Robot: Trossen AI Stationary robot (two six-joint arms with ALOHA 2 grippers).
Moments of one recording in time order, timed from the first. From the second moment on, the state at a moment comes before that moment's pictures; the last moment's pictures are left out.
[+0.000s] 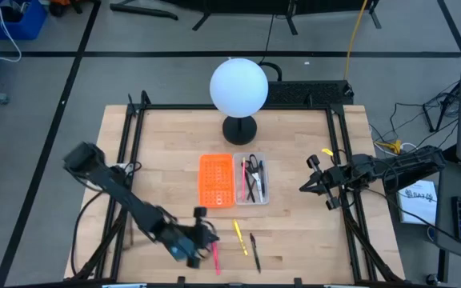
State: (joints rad) left arm -0.67 1.68 1.07 -0.10 -0.46 -0.30; right arm 0.19 0.26 0.07 0.28 -0.16 -0.01
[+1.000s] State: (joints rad) left arm -0.70 2.22 1.85 -0.90 -0.33 -0.08; right arm 0.19 0.25 0.07 0.25 -0.16 0.06
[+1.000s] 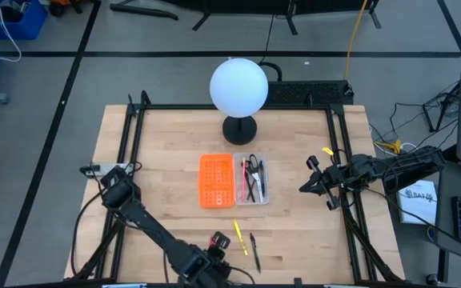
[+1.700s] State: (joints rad) left arm -0.66 2.22 1.77 -0.82 -0.16 0.35; right arm 0.19 0.25 0.07 0.25 -0.16 0.03
